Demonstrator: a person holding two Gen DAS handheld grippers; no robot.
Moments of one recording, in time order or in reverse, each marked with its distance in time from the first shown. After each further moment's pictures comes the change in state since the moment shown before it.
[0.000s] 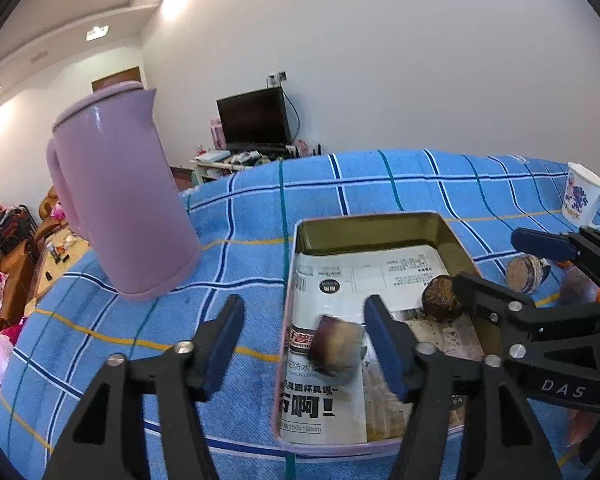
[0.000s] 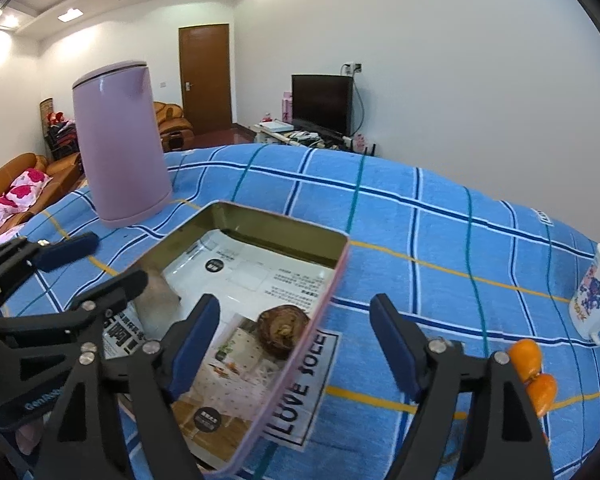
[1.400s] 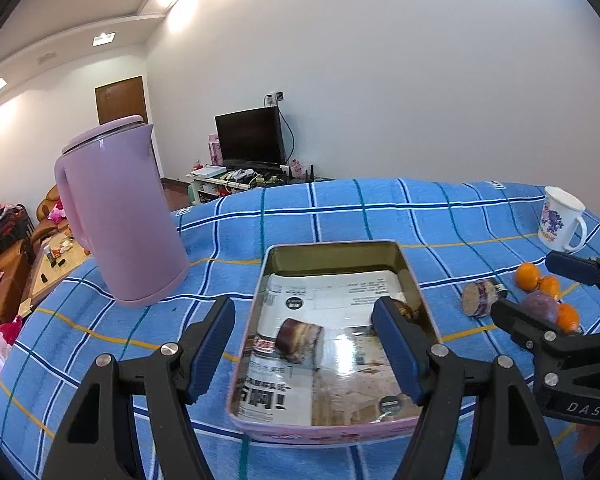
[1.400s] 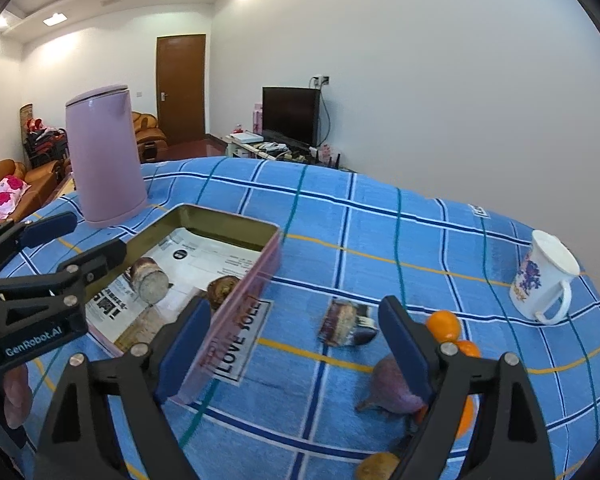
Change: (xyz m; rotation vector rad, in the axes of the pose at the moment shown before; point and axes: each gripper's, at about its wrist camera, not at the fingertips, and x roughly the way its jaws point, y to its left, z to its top) left arm -0.037 -0.028 0.007 -0.035 -0.066 -0.030; right arm -0.063 -0.031 -0.019 0.014 -0.037 -0.110
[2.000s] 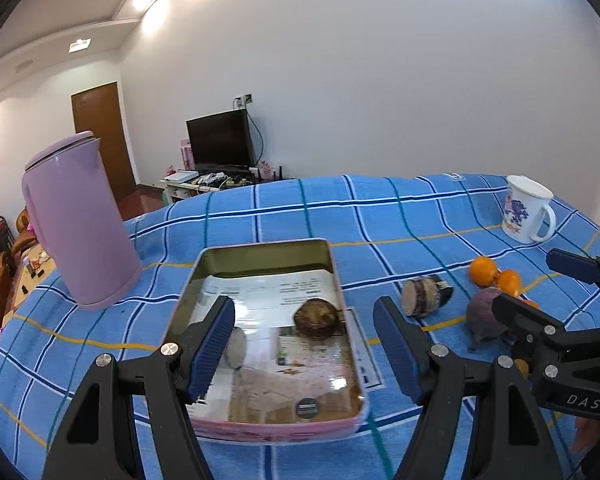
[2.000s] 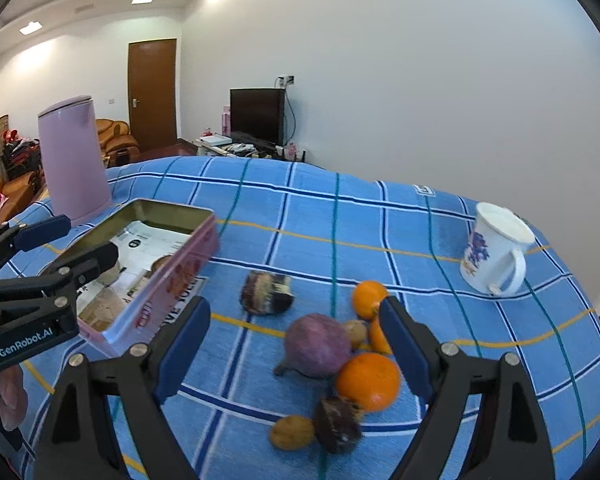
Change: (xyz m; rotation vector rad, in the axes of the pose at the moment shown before) left arm -0.004 -0.059 -0.003 0.047 -0.001 -0.083; right arm -0.025 -0.053 -0.025 0.056 -0.001 -0.088
